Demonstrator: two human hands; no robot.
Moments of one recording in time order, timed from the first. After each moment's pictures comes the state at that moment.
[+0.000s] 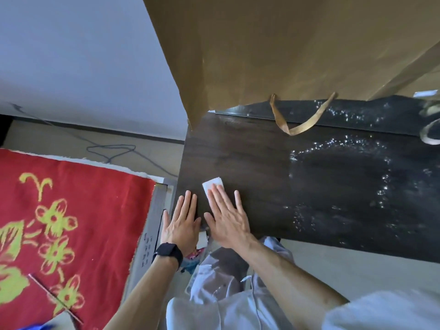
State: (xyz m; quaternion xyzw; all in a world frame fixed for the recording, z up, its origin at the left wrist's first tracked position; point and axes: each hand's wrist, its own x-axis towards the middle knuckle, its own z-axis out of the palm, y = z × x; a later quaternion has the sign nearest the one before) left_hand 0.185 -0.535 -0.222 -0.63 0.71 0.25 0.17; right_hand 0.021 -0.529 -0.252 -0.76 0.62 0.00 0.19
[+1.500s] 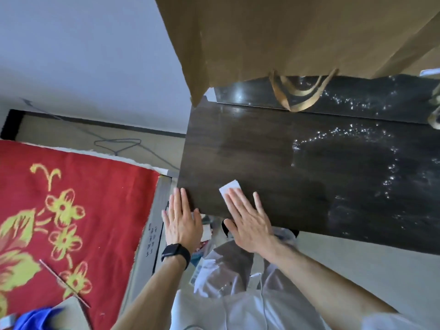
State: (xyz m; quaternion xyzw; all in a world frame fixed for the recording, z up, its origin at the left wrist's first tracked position) left_hand 0.171 -0.506 -0.223 -0.76 0.60 0.24 0.05; right_hand -0.032 -0.487 -0.251 -0.80 0.56 0.03 0.20
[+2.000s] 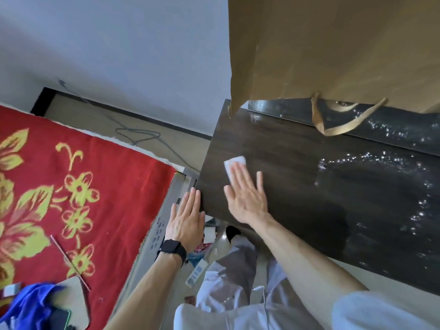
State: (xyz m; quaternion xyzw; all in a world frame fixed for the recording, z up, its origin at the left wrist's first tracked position) left_hand 0.206 -0.516 -0.212 -0.70 0.66 0.25 0.11; right_hand 0.016 -0.585 -0.244 -0.76 0.61 0.01 0.24
